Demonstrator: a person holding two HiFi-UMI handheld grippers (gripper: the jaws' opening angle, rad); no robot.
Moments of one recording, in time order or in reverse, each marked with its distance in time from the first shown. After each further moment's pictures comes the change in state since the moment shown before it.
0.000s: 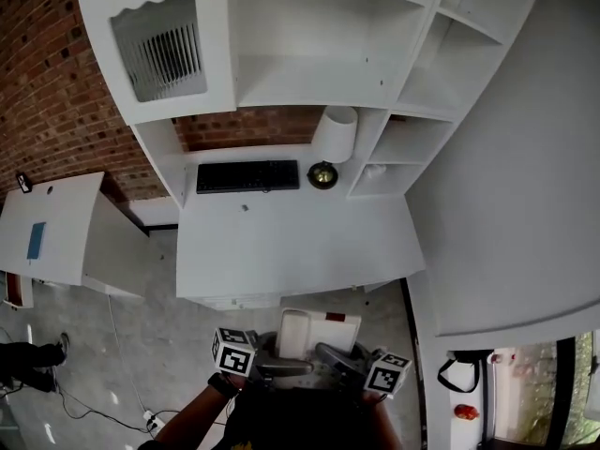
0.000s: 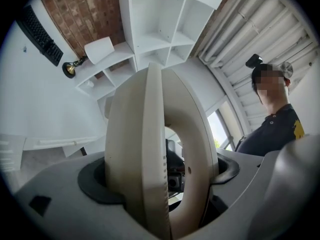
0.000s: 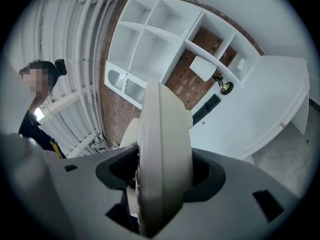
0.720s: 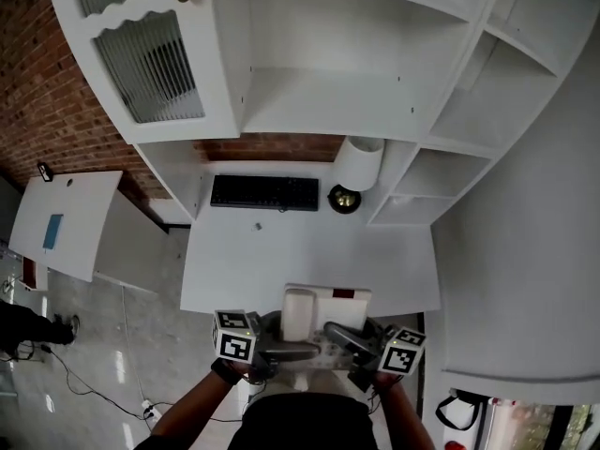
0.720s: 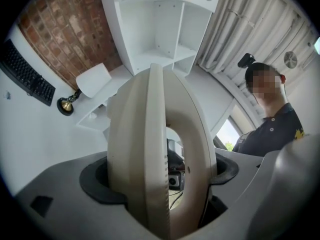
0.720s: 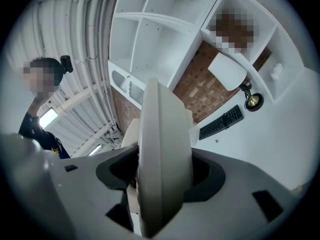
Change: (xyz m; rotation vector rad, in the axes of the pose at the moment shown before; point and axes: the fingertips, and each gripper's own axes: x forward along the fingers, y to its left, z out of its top) left arm 0.034 0.066 0.160 0.122 -0.148 0.111; right arm 0.075 -0.050 0.159 -0.108 0.122 0.185
